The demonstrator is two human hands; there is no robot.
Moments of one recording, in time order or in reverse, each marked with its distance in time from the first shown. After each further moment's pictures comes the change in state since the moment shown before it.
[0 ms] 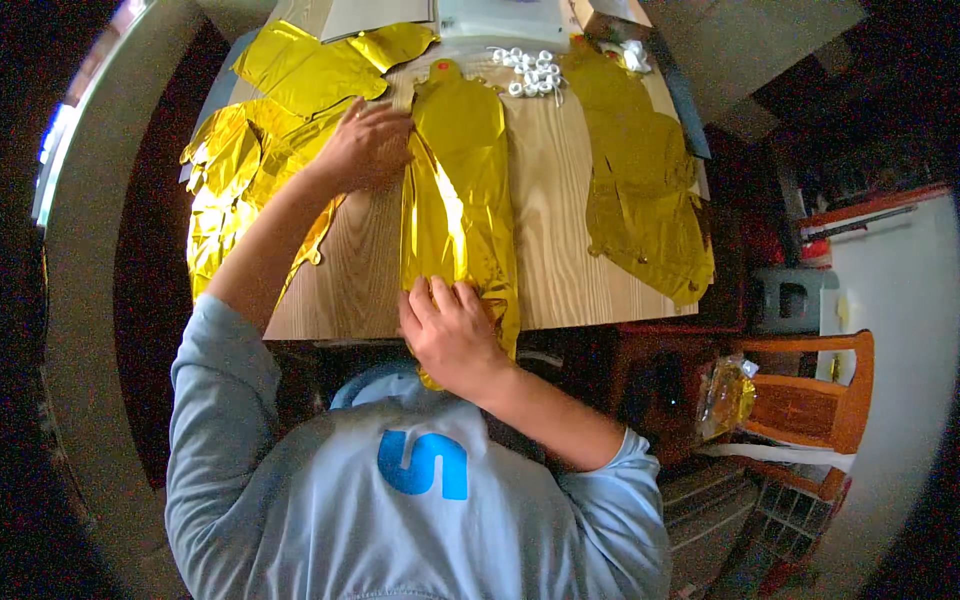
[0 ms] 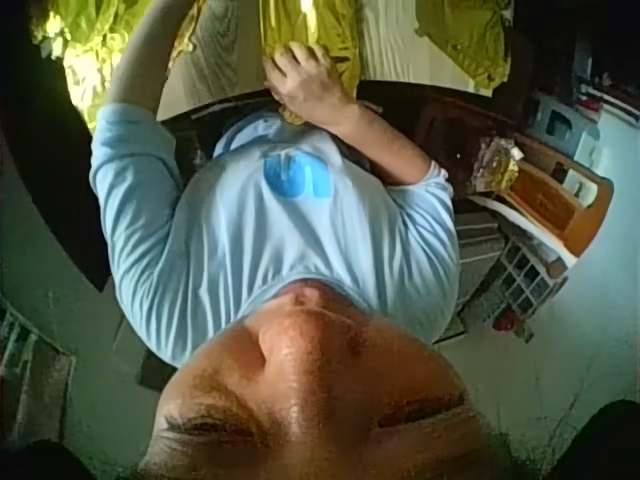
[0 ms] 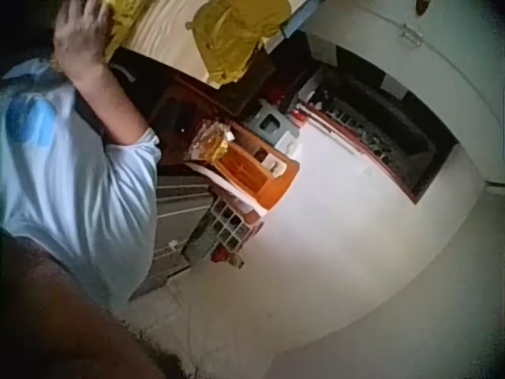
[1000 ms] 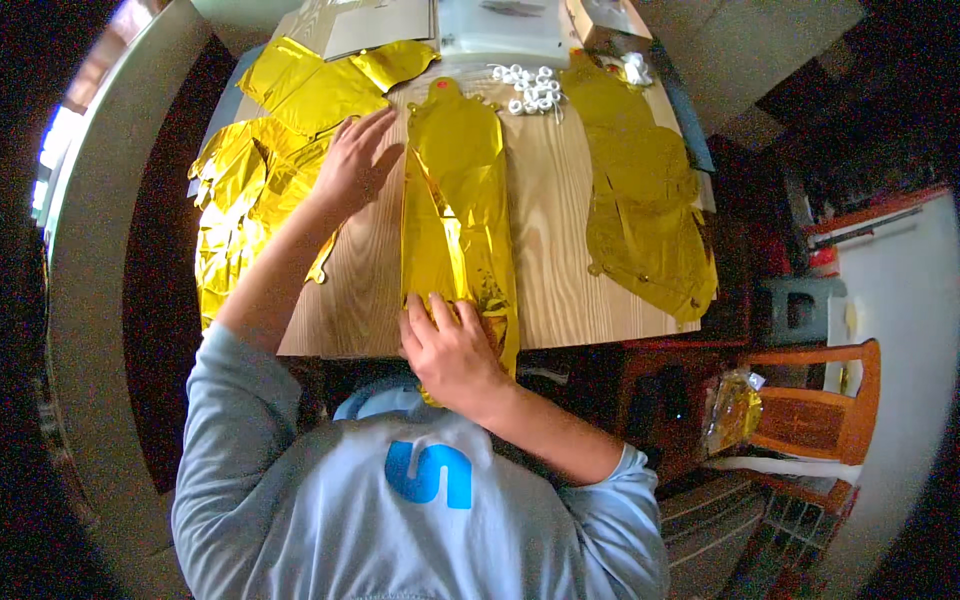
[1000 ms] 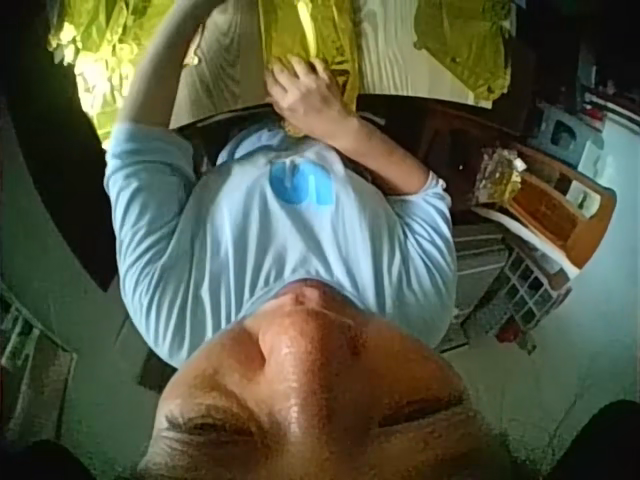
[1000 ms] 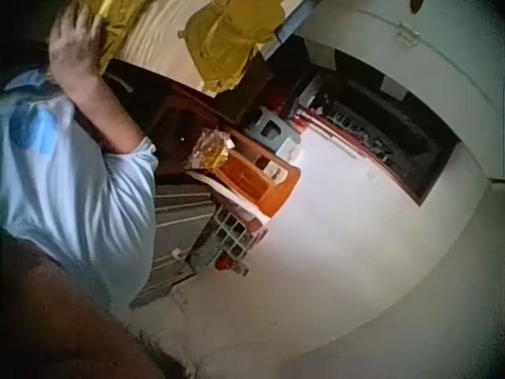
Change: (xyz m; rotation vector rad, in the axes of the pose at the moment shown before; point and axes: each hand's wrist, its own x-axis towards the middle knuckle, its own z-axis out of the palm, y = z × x) left_hand 0.001 0.014 -0.001 -0.069 0.301 -0.117; right_hand -0.001 0.002 -0.003 0.043 -0.055 0.026
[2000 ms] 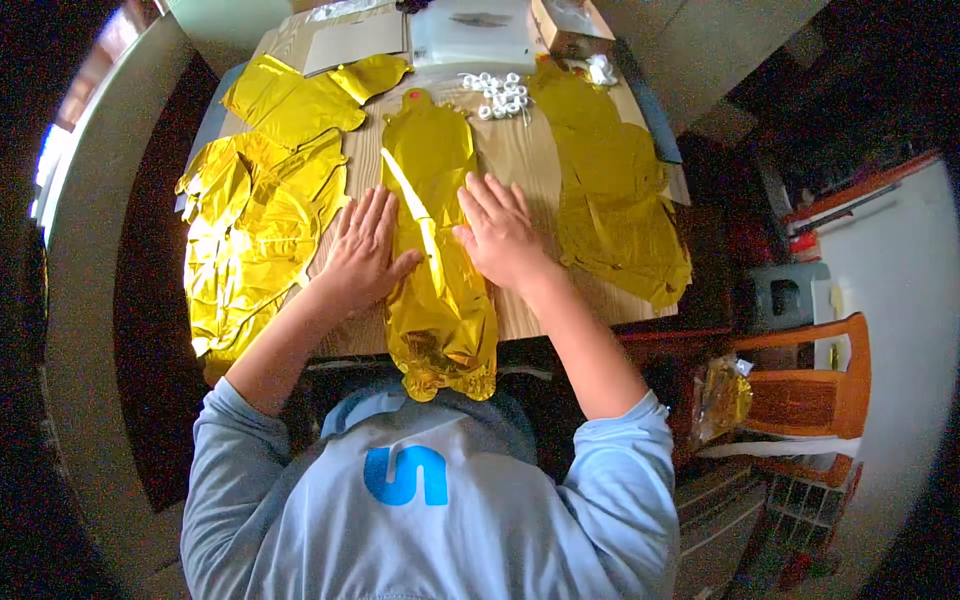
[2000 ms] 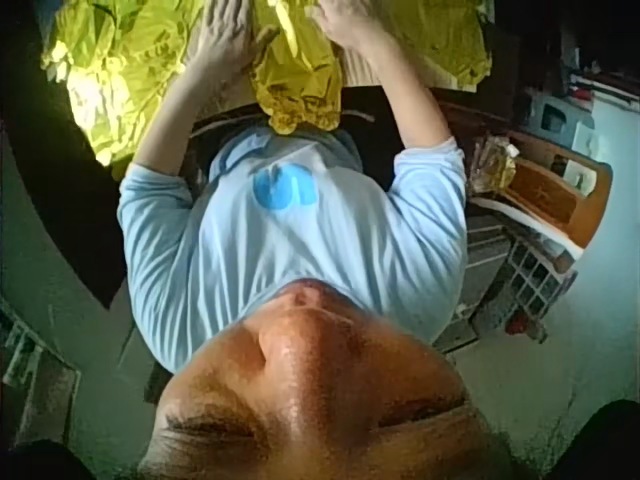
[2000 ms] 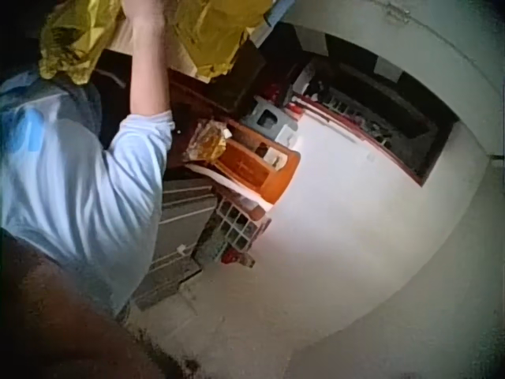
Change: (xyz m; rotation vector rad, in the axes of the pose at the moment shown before) left_hand -0.080 0.092 -0.012 0.087 -0.317 -0.054; right_hand 0.024 0.140 0.000 0.032 0.007 0.237
